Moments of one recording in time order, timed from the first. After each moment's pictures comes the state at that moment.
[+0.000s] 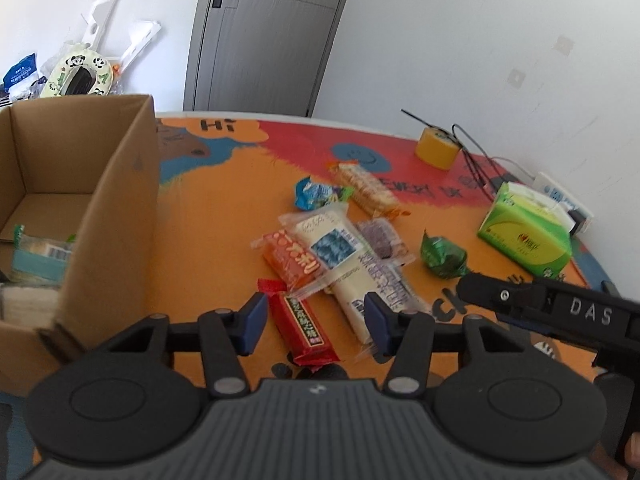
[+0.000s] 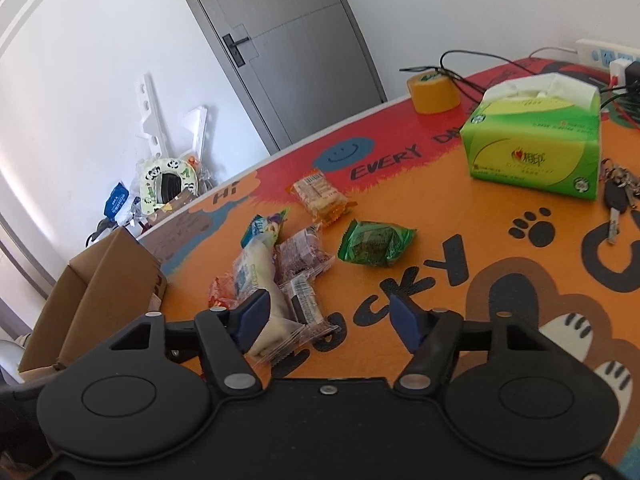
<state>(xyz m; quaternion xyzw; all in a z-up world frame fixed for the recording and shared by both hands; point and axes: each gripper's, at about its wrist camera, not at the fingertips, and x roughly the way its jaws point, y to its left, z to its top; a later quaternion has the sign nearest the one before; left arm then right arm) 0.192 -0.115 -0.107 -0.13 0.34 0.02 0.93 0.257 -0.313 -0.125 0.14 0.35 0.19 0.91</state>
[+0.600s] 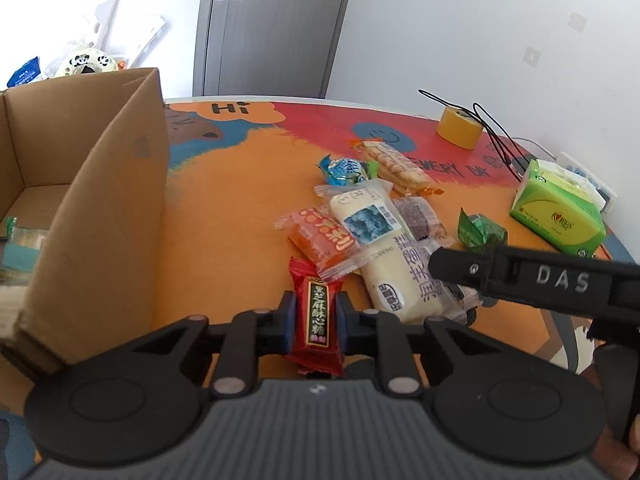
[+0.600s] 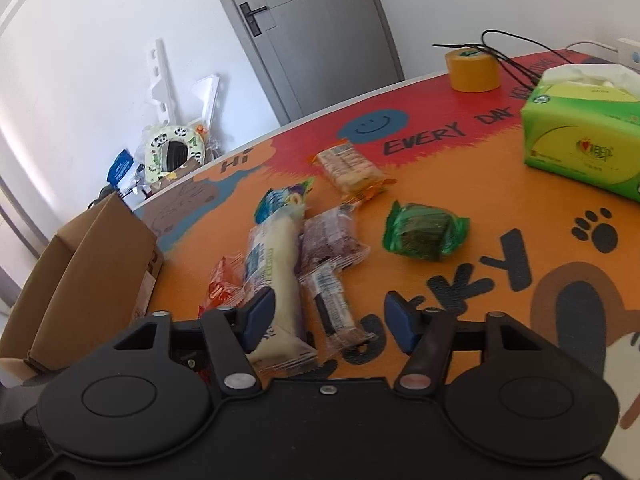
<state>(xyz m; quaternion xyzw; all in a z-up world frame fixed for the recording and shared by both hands) 0.203 -0.106 -0.129 -0.11 0.36 0.03 0.93 0.279 -0.272 -0.143 0.10 0.37 0.22 0.90</state>
